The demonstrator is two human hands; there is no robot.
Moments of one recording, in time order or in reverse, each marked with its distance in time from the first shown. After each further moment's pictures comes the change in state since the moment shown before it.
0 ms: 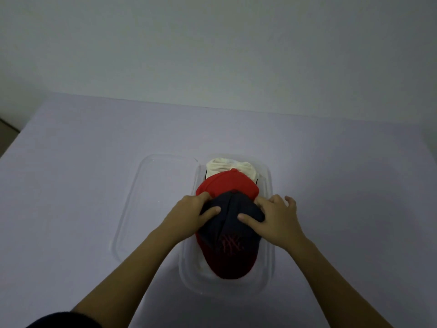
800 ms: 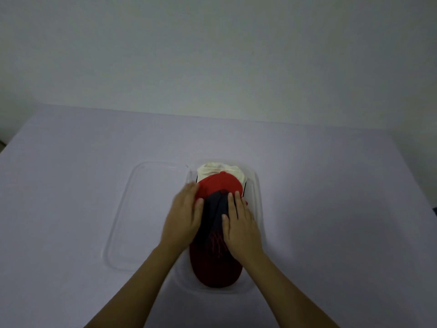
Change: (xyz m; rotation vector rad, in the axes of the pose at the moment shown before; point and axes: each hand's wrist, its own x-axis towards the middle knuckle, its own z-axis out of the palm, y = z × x) left_hand -0.024 0.003 0.029 -0.211 0.480 -0.010; right_hand -0.011 -0.042 0.077 0.096 0.337 -0.005
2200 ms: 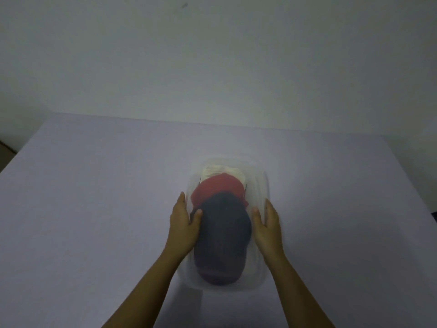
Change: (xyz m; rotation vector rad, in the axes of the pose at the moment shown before) left_hand -0.026 0.027 -0.019 -0.266 -0.093 -0.364; right_hand -0.017 -0.005 -0.075 0.756 -0.001 0.566
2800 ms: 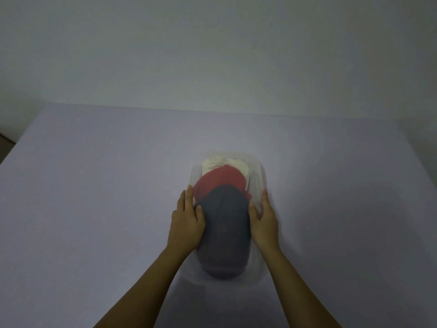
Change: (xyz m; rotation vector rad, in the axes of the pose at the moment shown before) left_hand 0.019 -0.034 0.017 0.287 -0.005 0.027; right_hand 0.018 0.019 0.021 -0.122 0.012 -0.021
